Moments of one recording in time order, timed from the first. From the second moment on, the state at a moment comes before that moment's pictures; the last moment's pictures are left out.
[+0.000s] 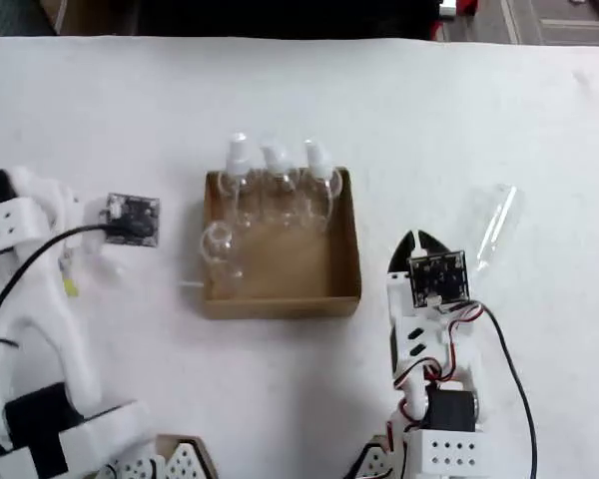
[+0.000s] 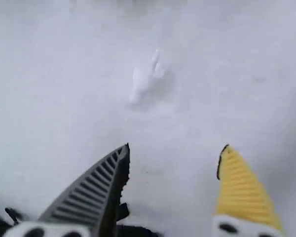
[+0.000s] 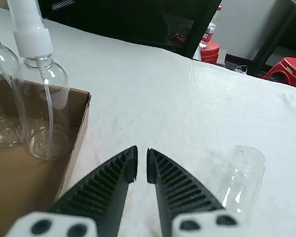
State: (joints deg) left arm -29.0 -11.1 14.3 84.5 -107.5; right arm -0.7 -101.8 96.5 31.2 17.0
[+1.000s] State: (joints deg) left arm -36.3 11.1 12.4 78.1 29.6; right arm -2.8 -101.8 96.5 32.1 17.2
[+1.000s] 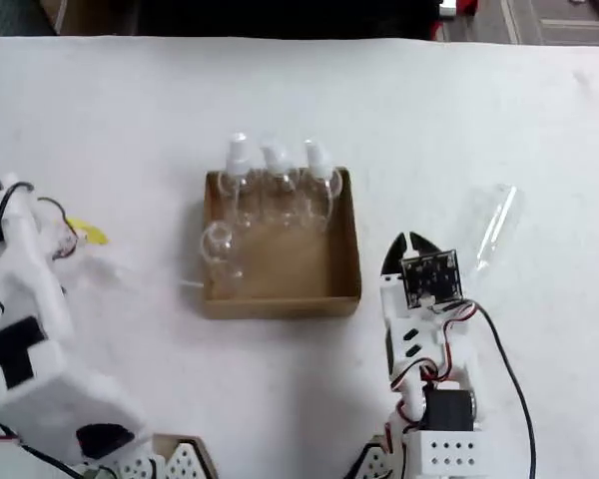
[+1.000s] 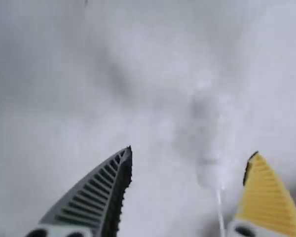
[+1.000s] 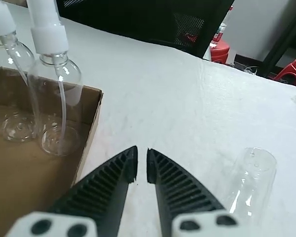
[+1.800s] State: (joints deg) left arm -29.9 39.3 -15.7 91.5 36.5; right arm -2.9 -101.8 96.5 32.1 17.2
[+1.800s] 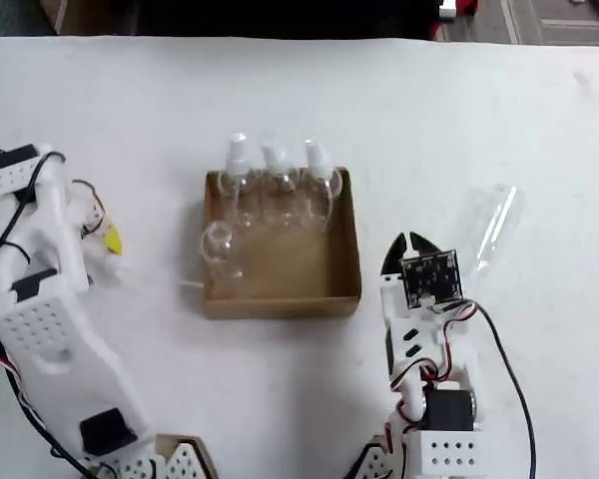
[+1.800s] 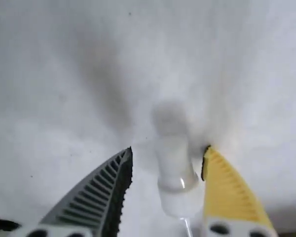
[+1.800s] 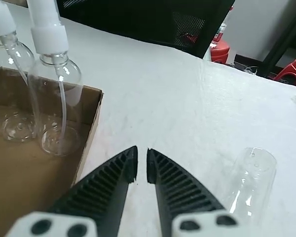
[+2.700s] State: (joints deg) left arm -29.6 44.1 -29.3 101.1 36.5; right arm -2.9 -101.8 96.5 32.1 17.2
